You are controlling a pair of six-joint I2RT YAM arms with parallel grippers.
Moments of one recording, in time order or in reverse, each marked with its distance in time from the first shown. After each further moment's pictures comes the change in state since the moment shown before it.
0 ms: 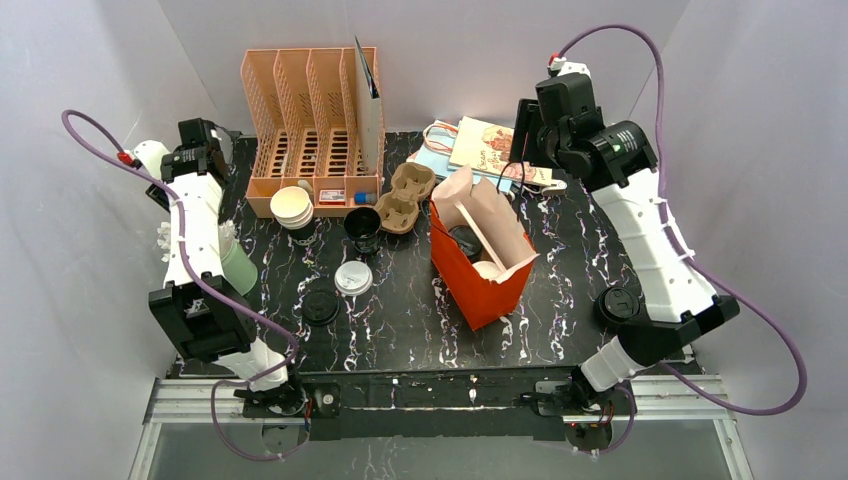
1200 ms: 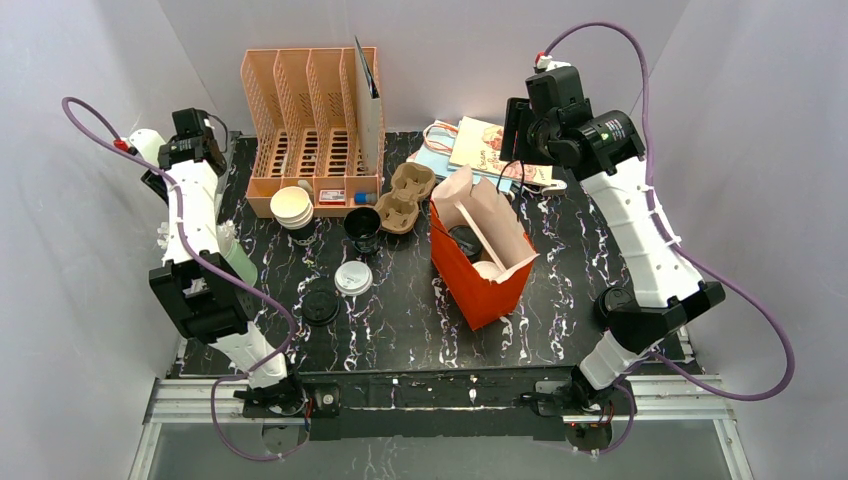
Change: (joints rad) left arm 0.047 0.125 0.080 0.097 -0.025 0.050; right arm 0.000 0.088 0.092 -0.053 -0.083 0.003
